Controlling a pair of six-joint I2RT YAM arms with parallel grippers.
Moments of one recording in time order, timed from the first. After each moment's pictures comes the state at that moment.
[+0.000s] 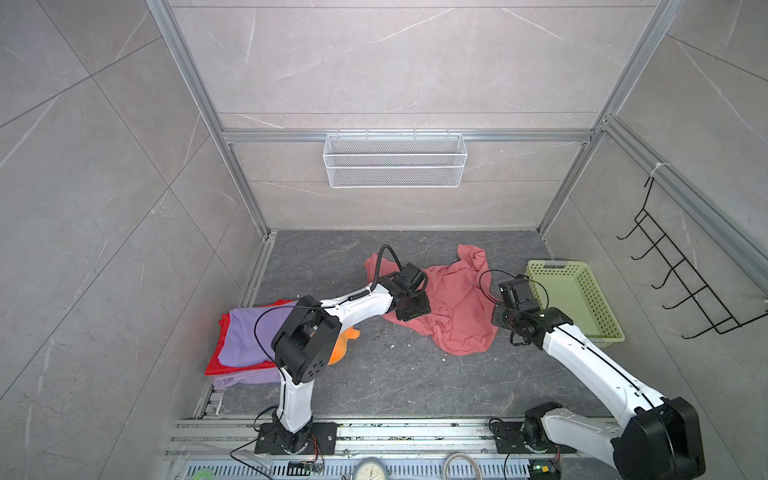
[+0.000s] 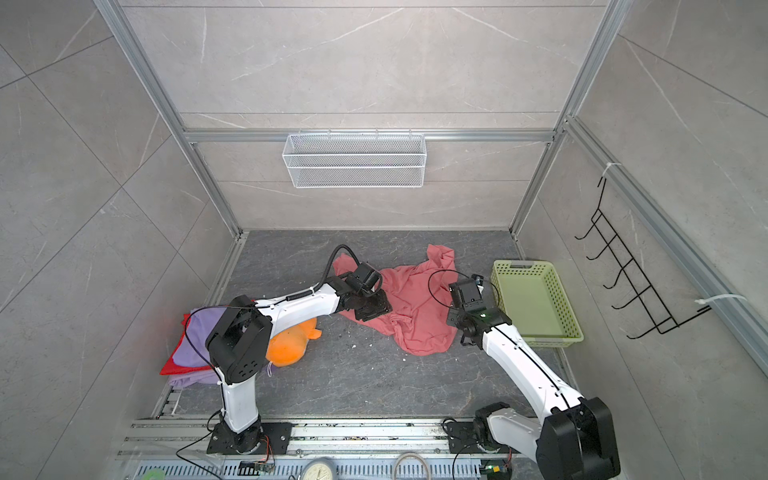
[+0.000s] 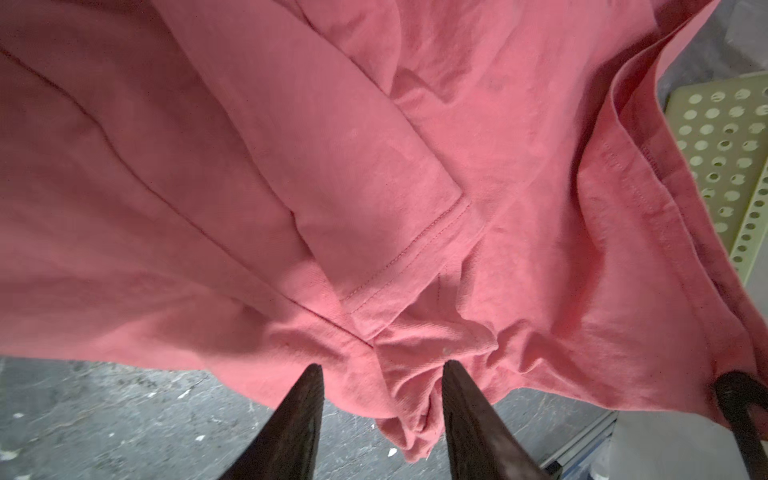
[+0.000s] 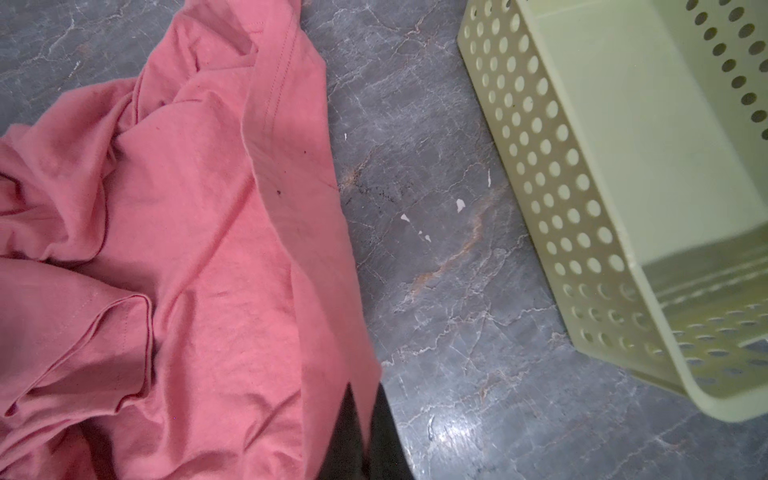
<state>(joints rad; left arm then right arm) -0.78 1.93 1.39 -0.47 0.20 -0.97 0.29 1.16 0.80 -0.63 0.33 0.49</state>
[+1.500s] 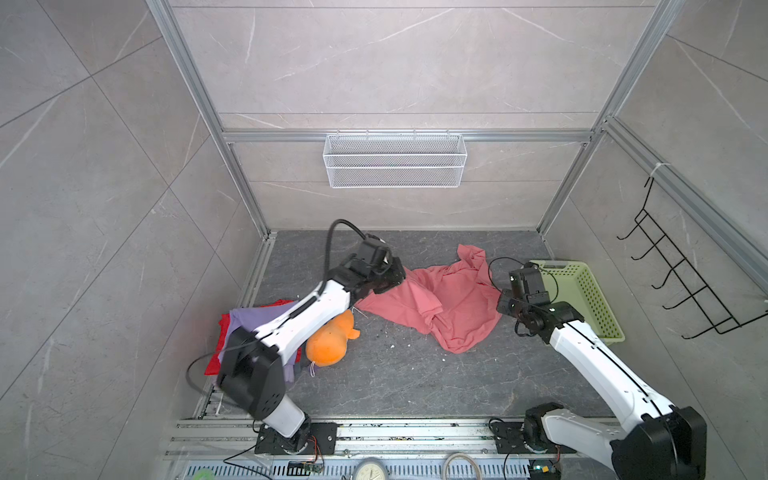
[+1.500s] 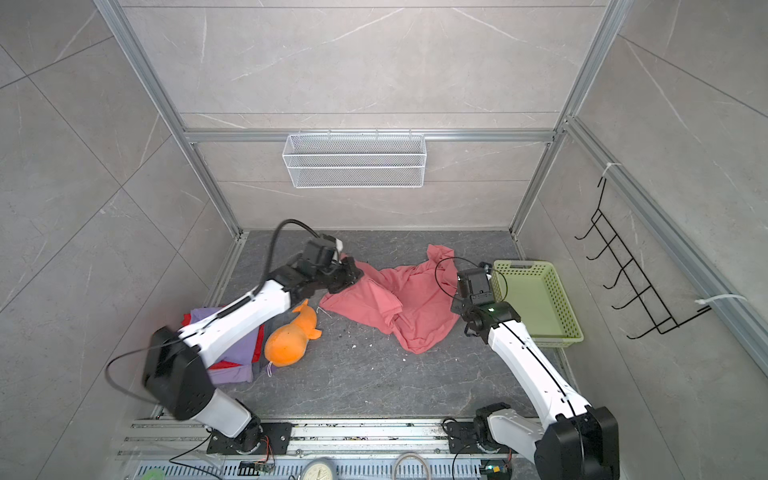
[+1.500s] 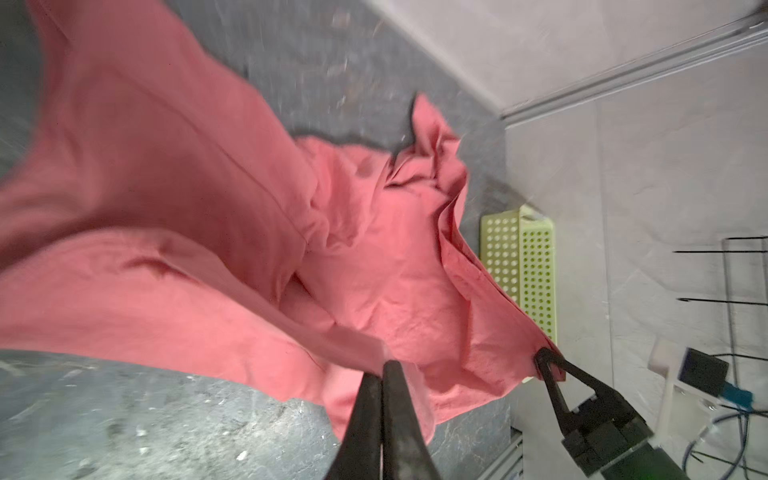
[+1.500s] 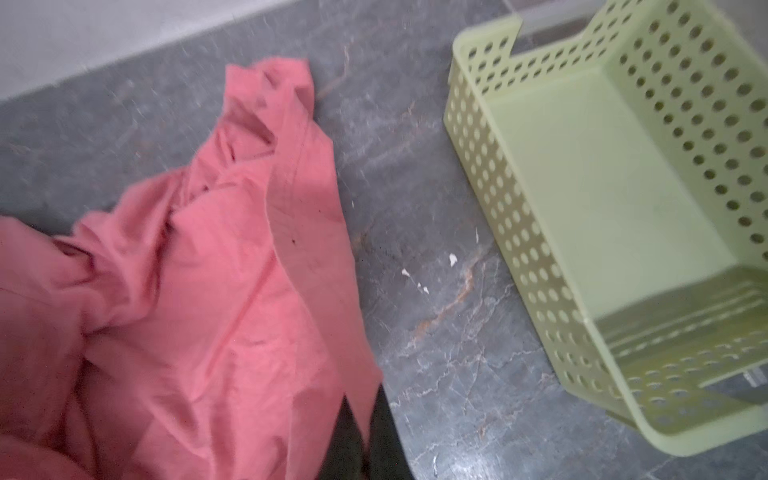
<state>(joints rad) -0.59 1.49 1.32 -0.44 0.15 -0.84 0.24 1.12 0.93 -0.63 0.34 0.47</state>
